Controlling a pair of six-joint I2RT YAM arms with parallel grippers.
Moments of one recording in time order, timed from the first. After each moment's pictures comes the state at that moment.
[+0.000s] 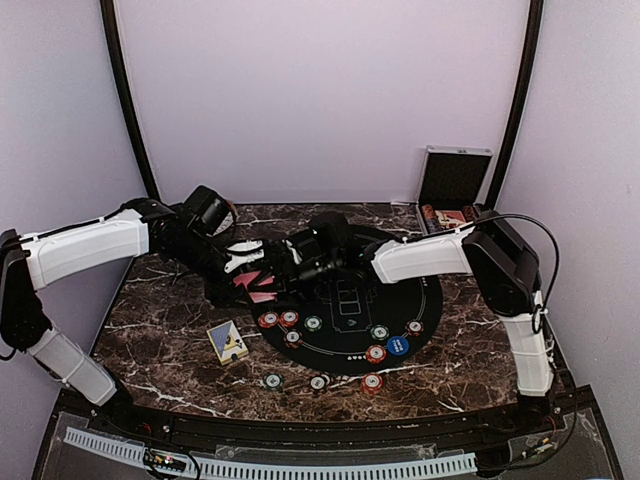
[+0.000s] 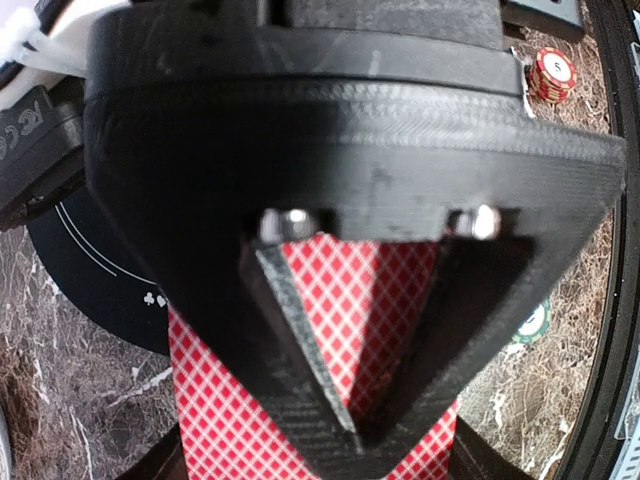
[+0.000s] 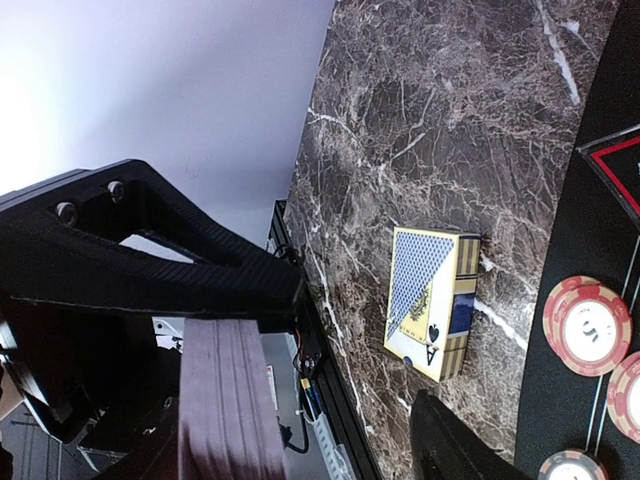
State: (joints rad) left arm -0.62 1.48 1.18 -0.80 0.29 0.66; right arm 0.92 2.18 1.54 0.18 -0.82 1.02
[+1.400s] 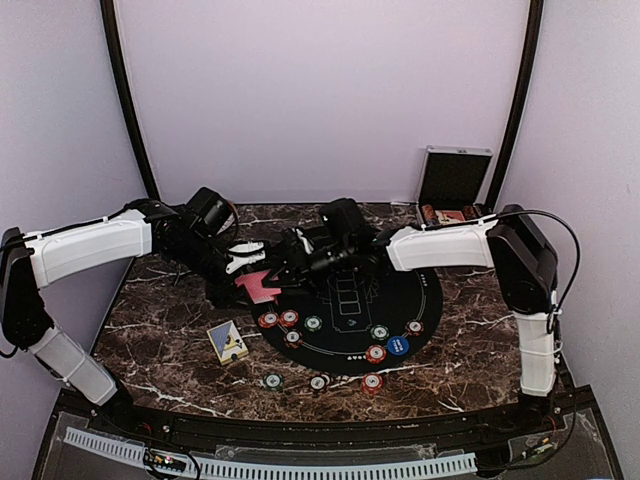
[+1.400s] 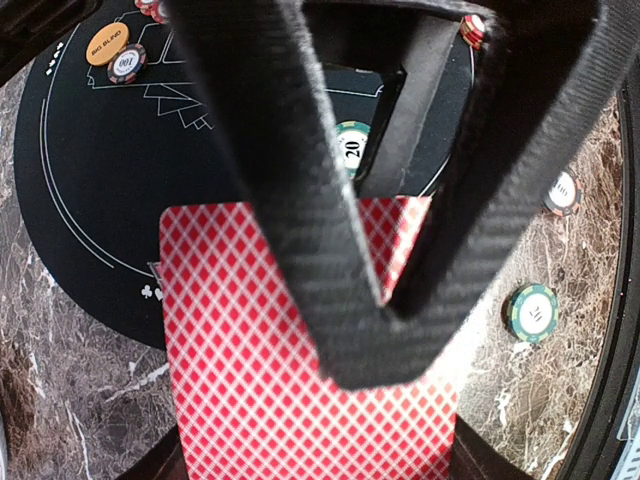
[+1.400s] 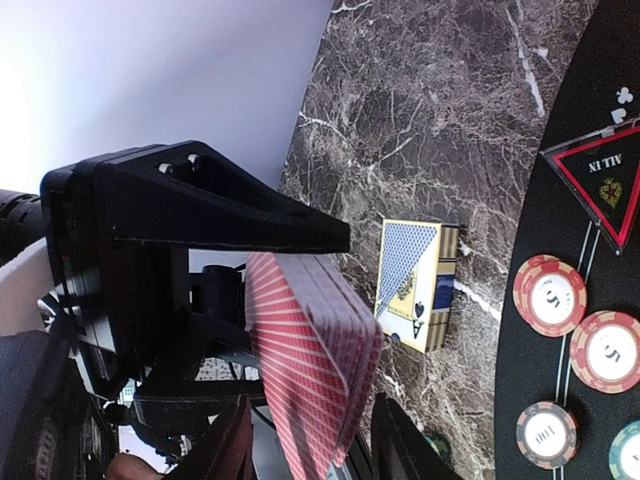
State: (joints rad) left arm -0.62 1.50 1.18 -0.80 0.28 0.65; right arm 0.88 2.08 1.52 0.03 -0.80 0.91
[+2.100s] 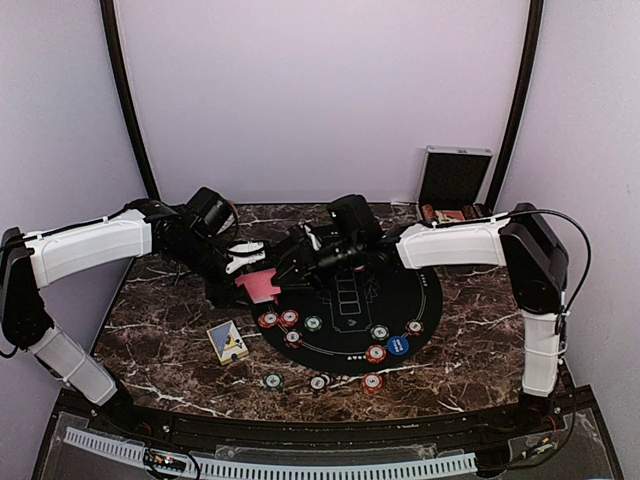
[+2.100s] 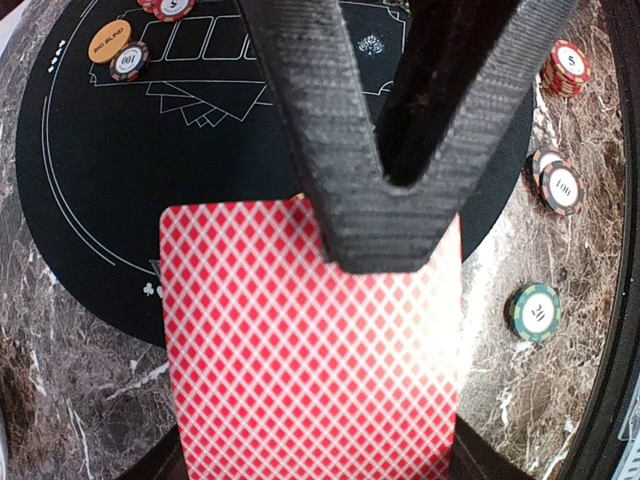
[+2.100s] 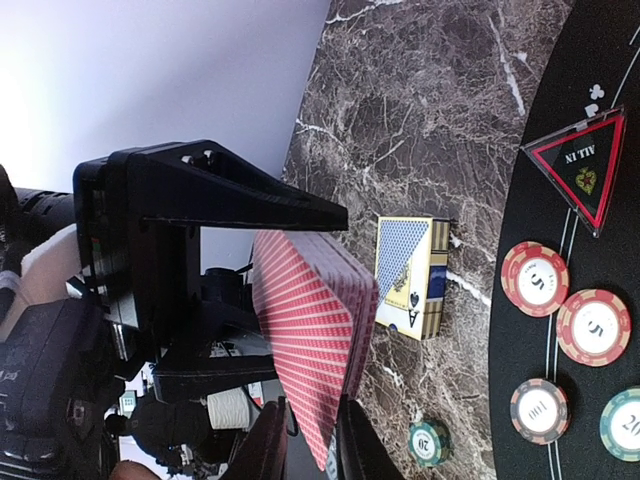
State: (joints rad) left arm -0.62 1.50 1.18 -0.80 0.27 0.65; right arm 0.87 2.03 1.47 0.01 -0.79 0.91
